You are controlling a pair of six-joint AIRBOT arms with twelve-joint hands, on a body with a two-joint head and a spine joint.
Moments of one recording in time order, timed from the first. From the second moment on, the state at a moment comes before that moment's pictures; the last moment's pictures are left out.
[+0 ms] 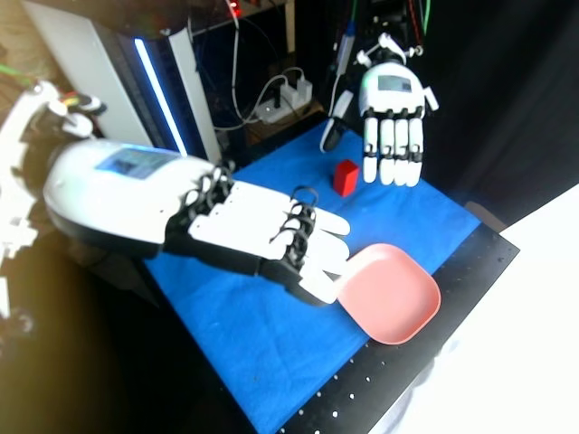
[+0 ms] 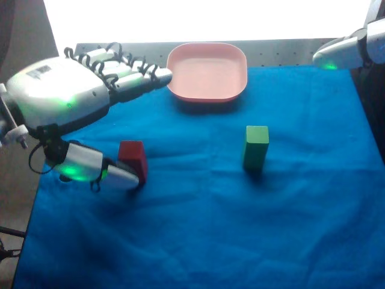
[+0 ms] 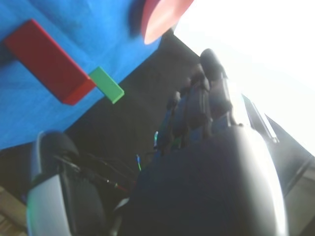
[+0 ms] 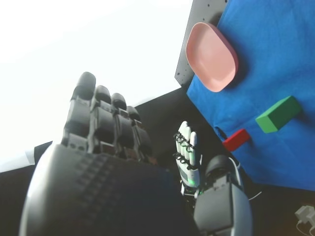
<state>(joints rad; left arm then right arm) 0.79 -0.95 1.14 0.26 -0.71 1.02 -0.25 -0.81 1.09 -0.67 0.21 -0.82</state>
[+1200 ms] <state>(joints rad) 0.87 -1.03 1.21 0.19 -0.77 0.89 -0.25 -0.81 1.09 -0.67 0.20 -0.82</state>
